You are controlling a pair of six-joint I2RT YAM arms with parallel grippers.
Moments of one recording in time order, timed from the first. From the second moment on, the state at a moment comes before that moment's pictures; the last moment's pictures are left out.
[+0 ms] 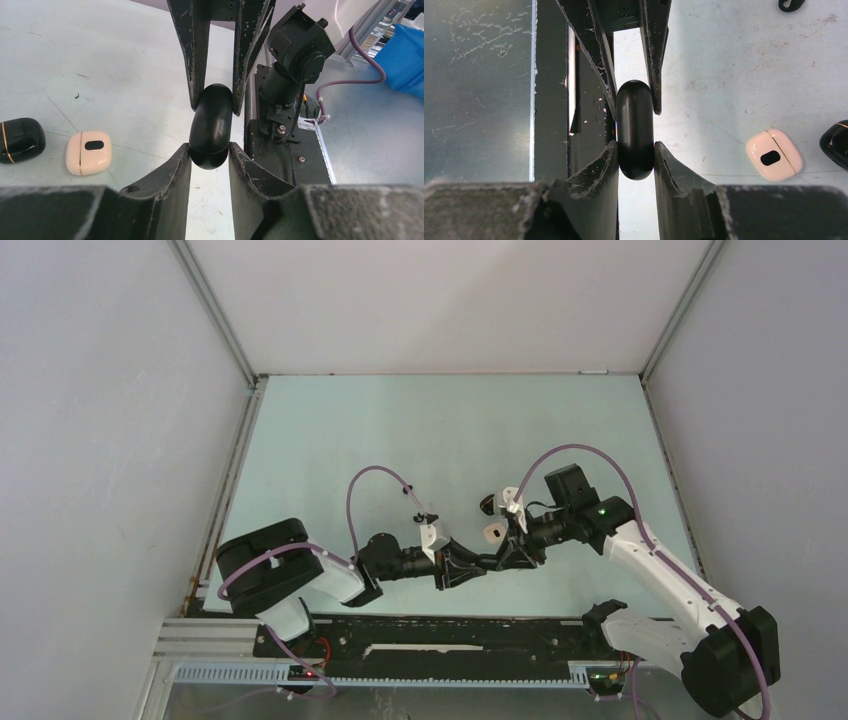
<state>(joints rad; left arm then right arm) -1.05 1.61 0.31 1.36 0.41 -0.26 0.46 1.04 0.76 -0.75 -0.95 -0.63</state>
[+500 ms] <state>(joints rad) -1.05 1.62 0.32 1.37 0.42 -0.28 0.46 1.04 0.76 -0.75 -0.94 -0.63</state>
